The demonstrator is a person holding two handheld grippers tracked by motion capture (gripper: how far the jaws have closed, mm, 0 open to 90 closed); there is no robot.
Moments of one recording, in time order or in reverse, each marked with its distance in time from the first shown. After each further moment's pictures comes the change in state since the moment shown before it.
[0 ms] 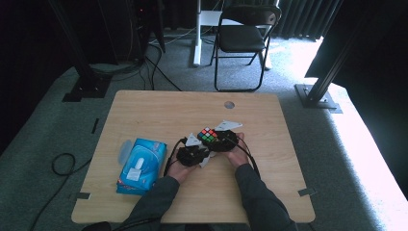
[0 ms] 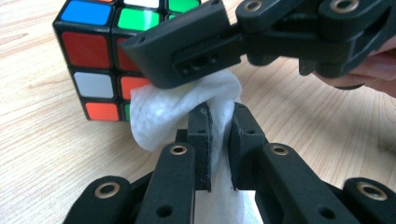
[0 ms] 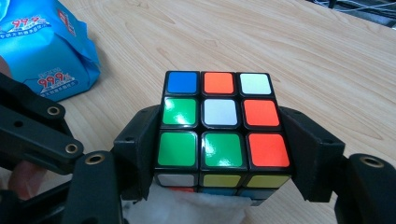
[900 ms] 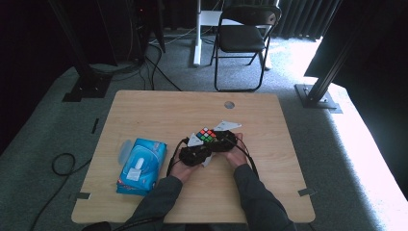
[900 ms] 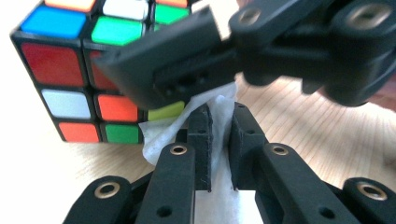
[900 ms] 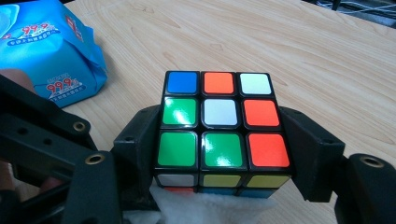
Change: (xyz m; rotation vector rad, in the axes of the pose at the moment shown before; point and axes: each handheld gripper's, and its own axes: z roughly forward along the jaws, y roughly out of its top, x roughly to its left) left arm -0.001 -0.002 0.009 -0.023 -0.002 -0.011; right arm 0.004 0.001 0.002 -0.013 0.011 0.006
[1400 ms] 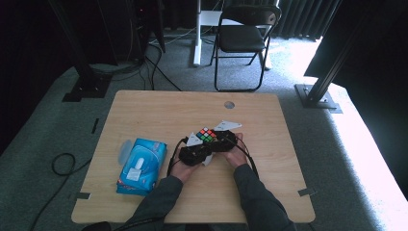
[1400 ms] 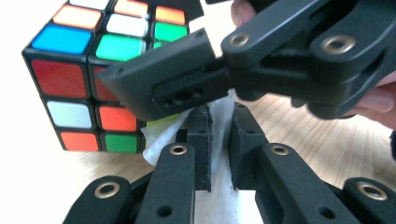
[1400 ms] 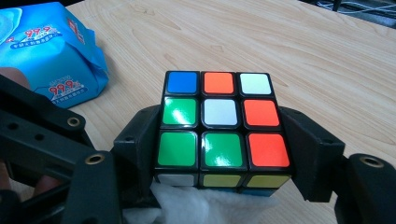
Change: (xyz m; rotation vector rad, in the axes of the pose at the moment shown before) left arm -0.002 0.004 -0.006 -0.050 -0.008 -0.005; right arm 0.000 0.000 -0.001 -0.004 0.005 0.006
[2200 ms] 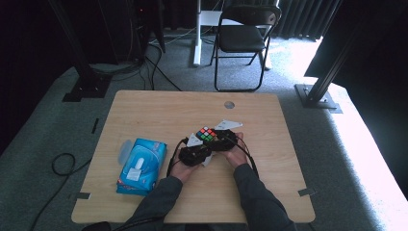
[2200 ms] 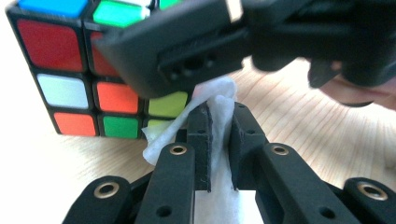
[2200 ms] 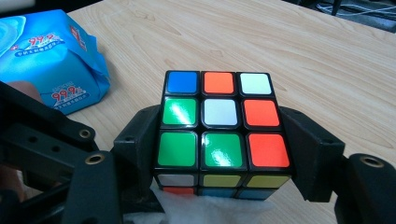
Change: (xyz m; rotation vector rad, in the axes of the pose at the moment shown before) left arm 0.000 -0.001 0.002 0.016 0.007 0.002; right arm -0.001 0.002 -0.002 -0.011 0.003 0.008
